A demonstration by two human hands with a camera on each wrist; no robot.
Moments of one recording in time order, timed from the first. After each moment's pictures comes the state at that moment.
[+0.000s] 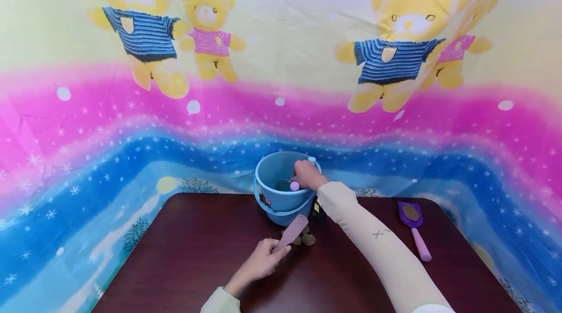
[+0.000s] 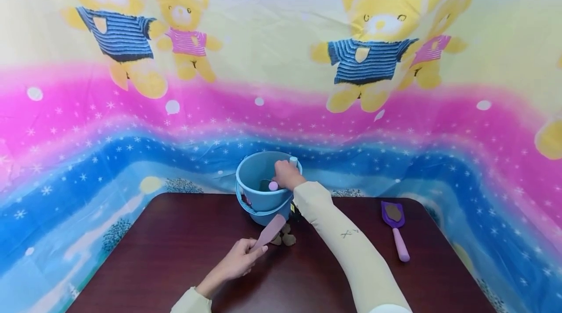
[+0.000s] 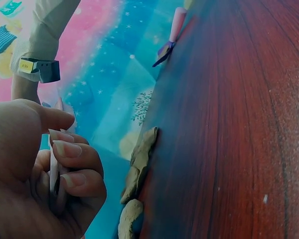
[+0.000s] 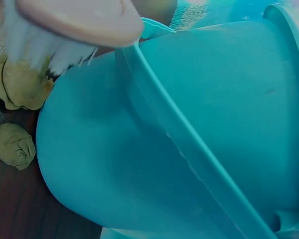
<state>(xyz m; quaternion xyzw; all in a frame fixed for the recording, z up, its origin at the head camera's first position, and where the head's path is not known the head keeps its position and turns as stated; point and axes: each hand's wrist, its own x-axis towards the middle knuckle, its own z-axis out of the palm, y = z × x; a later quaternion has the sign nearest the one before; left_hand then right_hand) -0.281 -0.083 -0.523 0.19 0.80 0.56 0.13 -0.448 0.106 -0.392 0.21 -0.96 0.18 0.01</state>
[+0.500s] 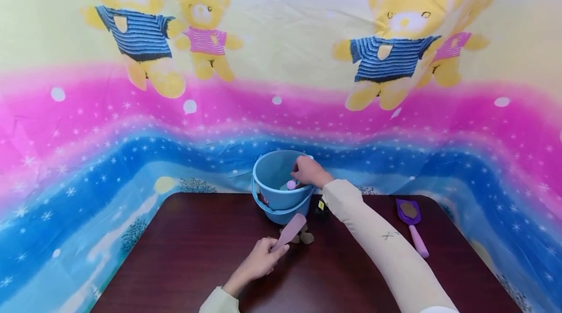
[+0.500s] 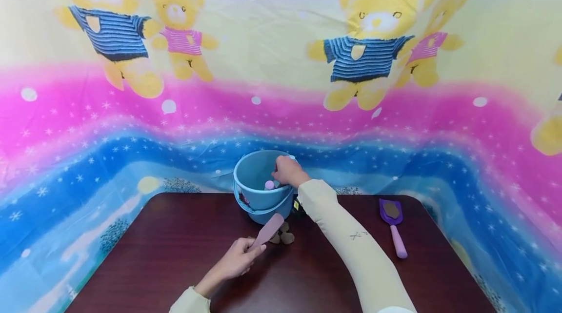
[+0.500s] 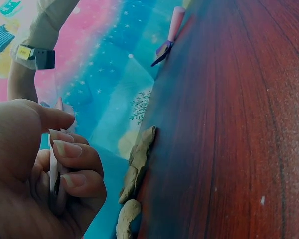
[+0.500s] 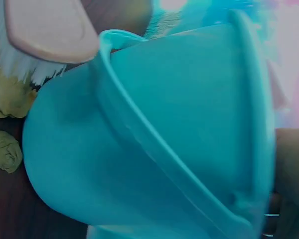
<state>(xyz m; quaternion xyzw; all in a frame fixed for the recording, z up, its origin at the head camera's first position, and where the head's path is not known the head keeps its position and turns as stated) -0.281 -0.079 -0.526 0.19 0.81 0.55 0.11 -0.442 0.122 -0.382 0.21 -0.95 0.22 0.02</state>
